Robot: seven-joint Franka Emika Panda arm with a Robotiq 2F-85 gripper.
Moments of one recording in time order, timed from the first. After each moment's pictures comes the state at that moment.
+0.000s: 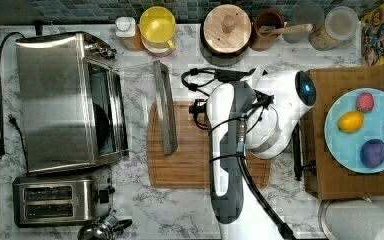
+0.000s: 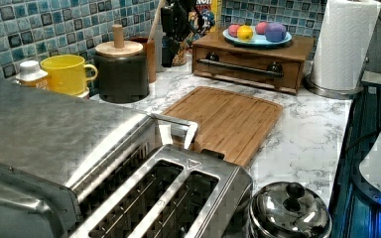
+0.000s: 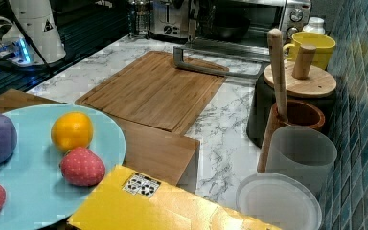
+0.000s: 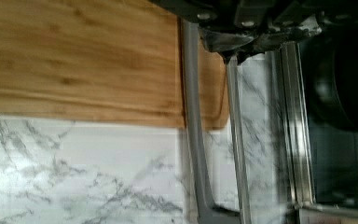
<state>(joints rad) -0.18 0.21 -0.02 -2.02 0.65 0.41 -1.32</state>
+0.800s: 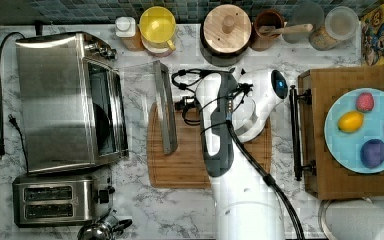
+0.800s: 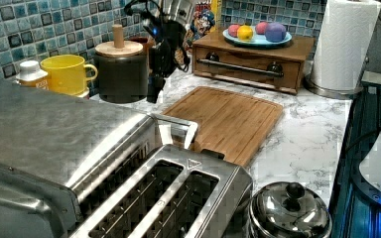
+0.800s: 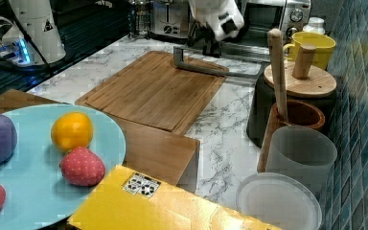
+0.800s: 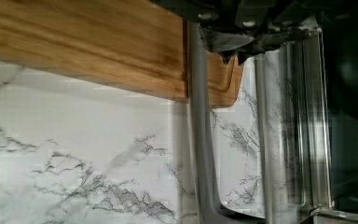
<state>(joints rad) -0.18 0.44 0.06 -1.96 0.77 0.51 -1.47</state>
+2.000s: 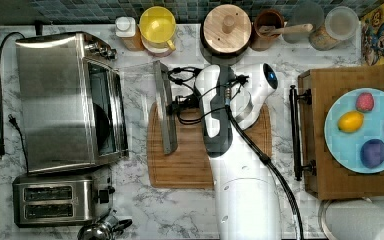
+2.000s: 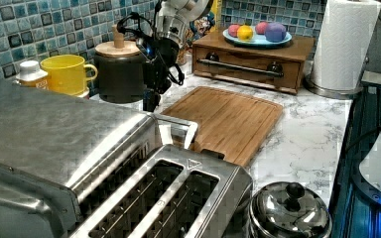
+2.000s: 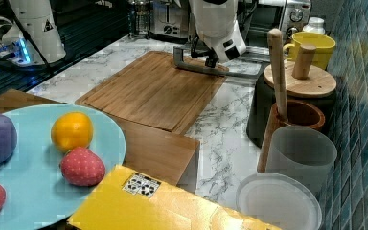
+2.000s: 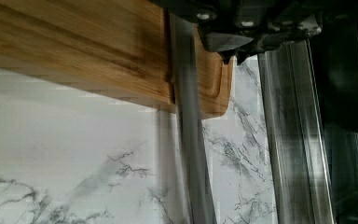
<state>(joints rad) -0.18 0.56 0.07 -1.86 0.78 0.40 -1.44</state>
